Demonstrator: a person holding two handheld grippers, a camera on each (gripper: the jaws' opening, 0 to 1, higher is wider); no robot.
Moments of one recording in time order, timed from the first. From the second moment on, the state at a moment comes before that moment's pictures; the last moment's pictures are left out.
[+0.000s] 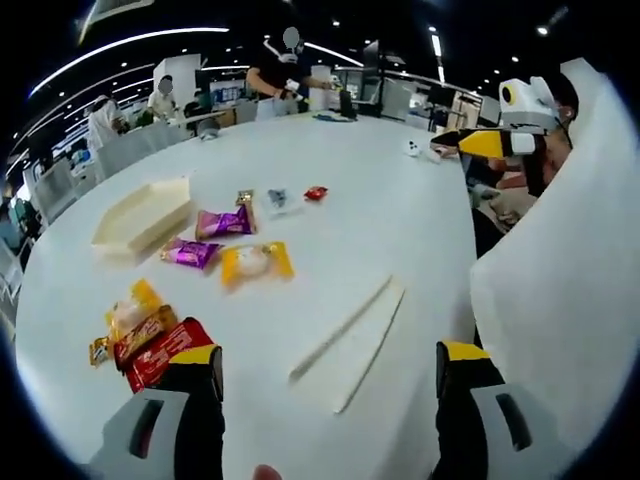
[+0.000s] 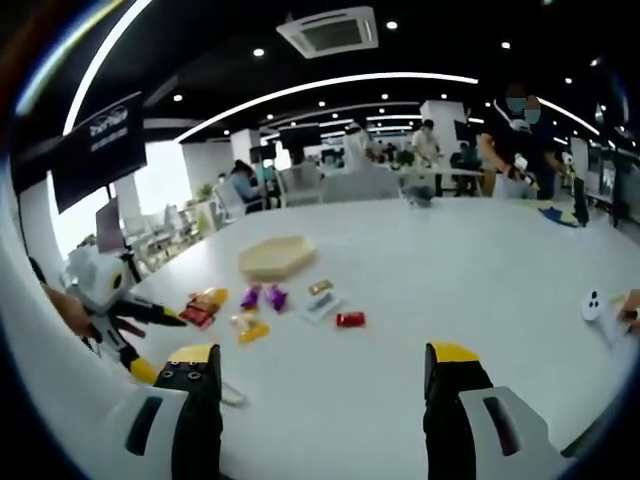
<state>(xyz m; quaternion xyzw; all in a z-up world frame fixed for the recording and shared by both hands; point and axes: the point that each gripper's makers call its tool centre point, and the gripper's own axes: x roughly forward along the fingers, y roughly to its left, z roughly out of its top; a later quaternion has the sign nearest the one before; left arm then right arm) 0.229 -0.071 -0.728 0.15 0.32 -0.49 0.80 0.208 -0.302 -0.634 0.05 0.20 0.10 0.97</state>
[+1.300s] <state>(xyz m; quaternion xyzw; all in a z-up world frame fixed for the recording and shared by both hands) 0.209 -0.063 -0.753 0.22 0.31 -0.51 0.77 0.180 -0.302 -0.641 0.05 0.22 0.09 0.97</state>
